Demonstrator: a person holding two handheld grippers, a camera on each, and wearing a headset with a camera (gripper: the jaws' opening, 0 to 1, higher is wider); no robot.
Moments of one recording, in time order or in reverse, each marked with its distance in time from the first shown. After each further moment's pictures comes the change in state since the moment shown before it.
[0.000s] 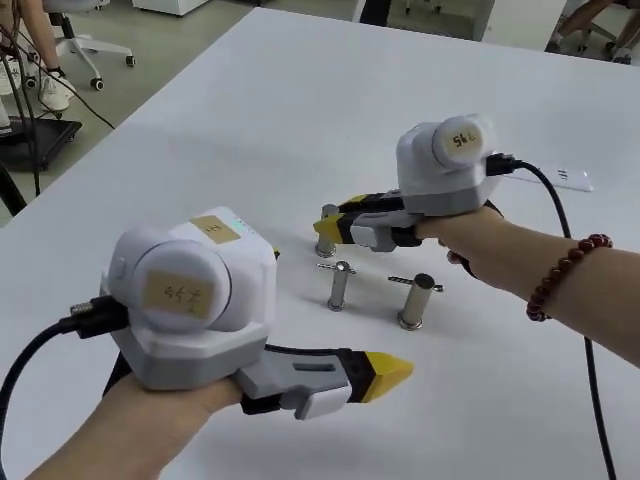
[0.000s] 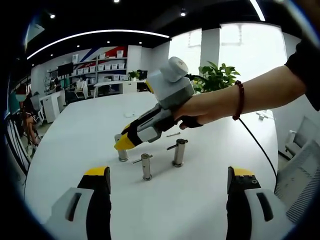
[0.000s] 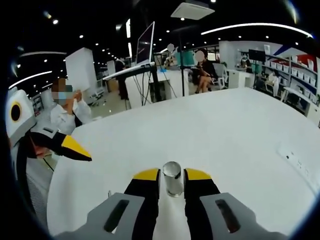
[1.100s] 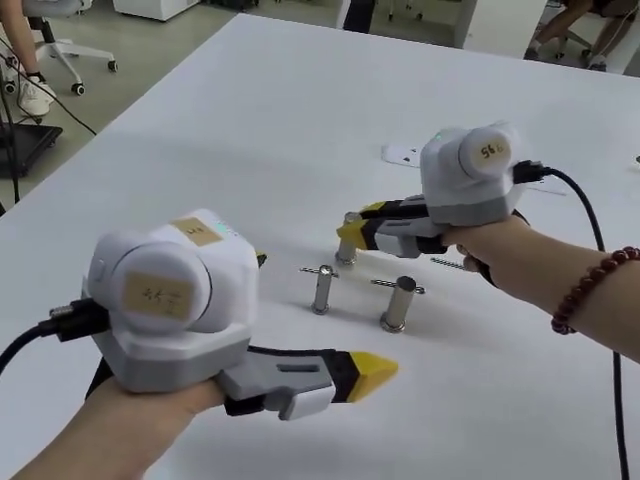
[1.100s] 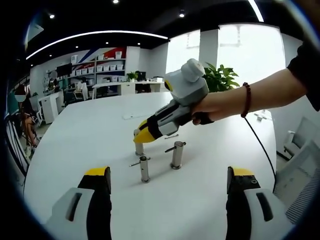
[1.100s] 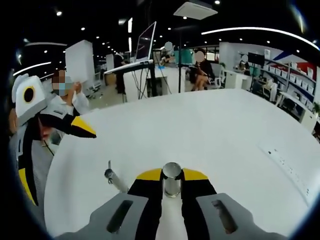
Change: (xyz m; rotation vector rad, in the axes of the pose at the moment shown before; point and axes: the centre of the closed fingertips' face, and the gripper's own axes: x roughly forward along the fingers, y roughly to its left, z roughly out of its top) left arm 0.001 -0.002 0.004 0.000 -0.015 -0.018; right arm -0.049 -0.022 -0.020 -0.056 0.038 -0.053
